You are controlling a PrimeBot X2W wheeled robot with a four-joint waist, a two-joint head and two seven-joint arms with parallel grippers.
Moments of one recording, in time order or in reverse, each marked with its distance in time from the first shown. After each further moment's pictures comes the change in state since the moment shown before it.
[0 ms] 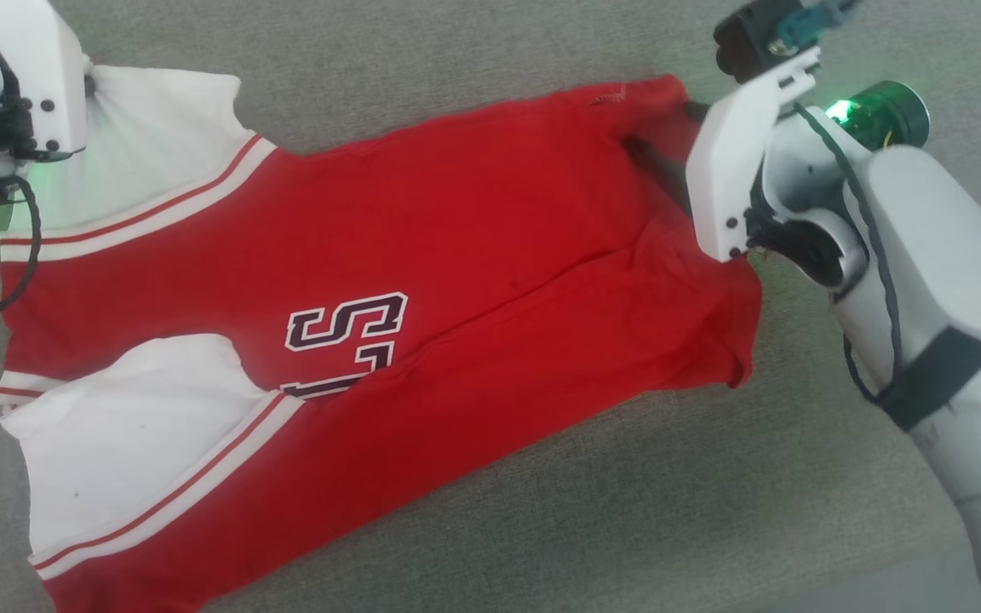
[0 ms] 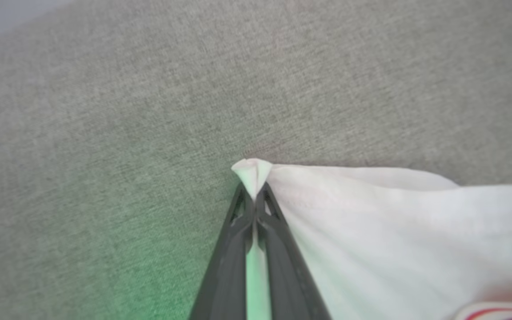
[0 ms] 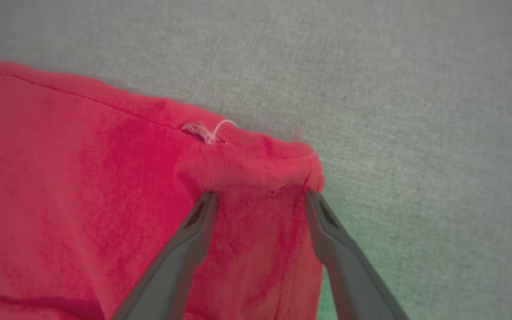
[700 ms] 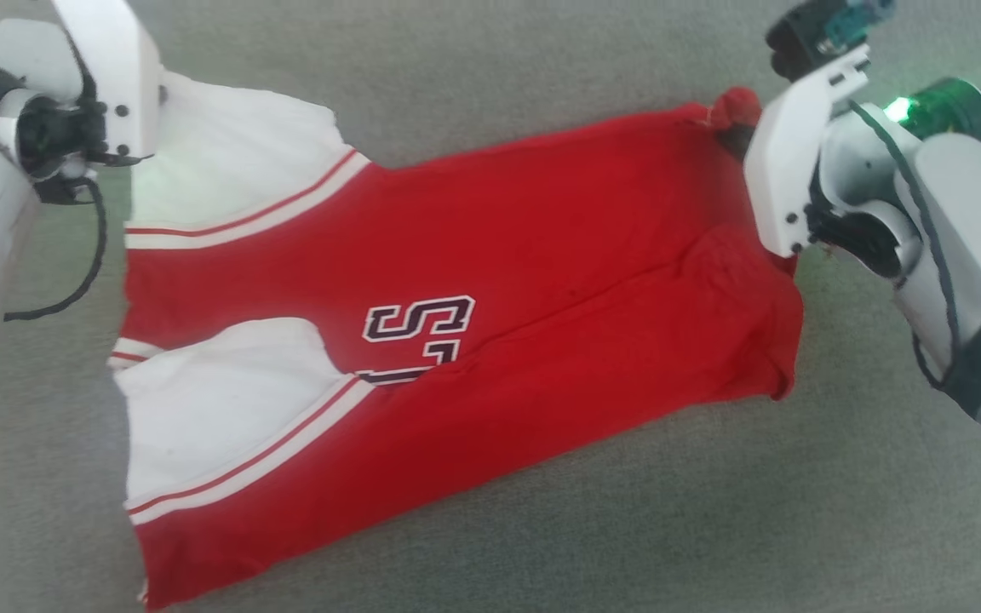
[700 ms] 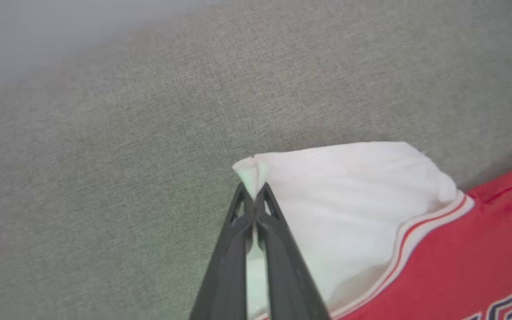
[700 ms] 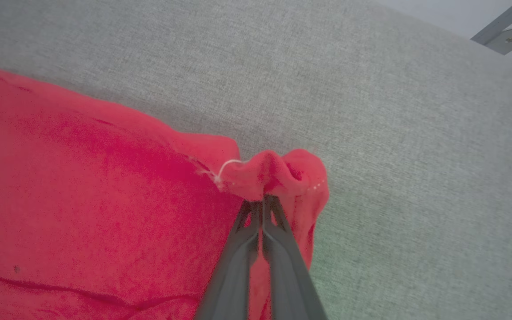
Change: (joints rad) left arm -0.017 -0.082 -0.025 0.022 -0.007 -0.048 0.002; right arm -0.093 -0.114 0.182 0.140 0.120 0.000 -0.046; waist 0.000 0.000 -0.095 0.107
